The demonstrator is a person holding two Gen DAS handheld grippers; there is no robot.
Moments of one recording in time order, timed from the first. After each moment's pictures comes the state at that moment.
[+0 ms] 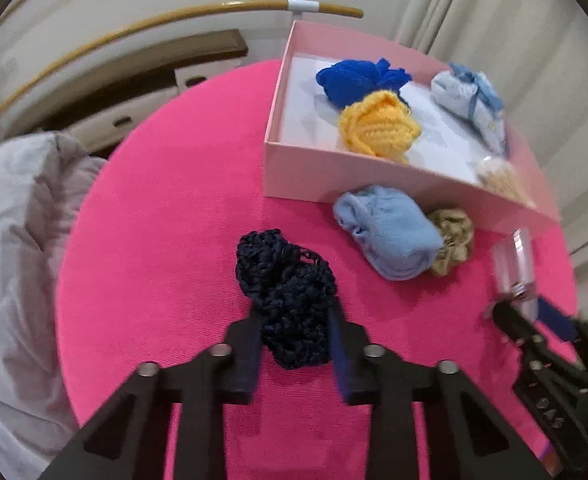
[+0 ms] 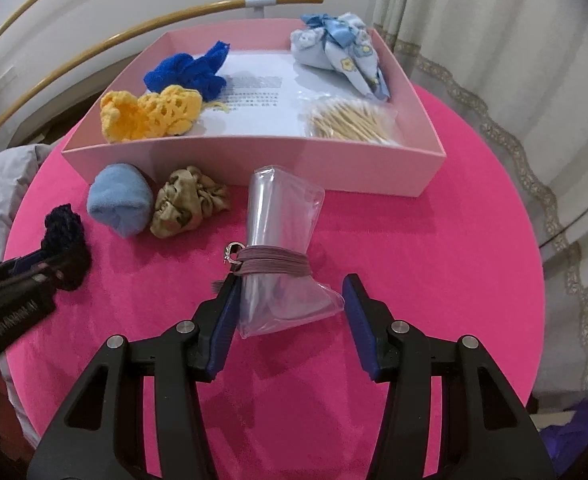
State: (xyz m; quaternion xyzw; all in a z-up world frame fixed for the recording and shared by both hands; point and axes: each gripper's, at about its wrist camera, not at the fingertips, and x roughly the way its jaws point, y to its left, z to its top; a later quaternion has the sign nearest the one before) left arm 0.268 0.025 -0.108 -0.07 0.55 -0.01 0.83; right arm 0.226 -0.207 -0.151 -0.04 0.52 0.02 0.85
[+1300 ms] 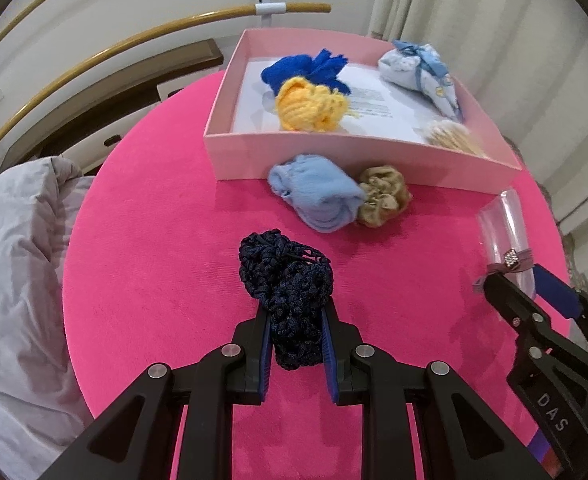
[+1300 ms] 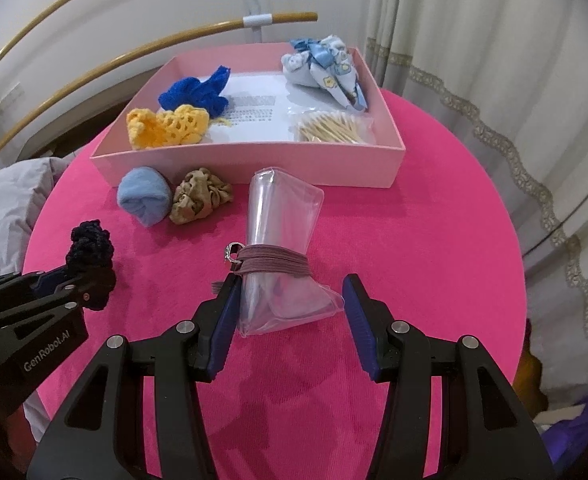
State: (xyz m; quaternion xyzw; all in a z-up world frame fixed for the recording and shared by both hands) left arm 0.230 -0.023 -0.079 -0.01 0.55 -0.03 0.84; right arm 0.189 -0.218 -0.125 -0.02 0.49 0.03 0.87
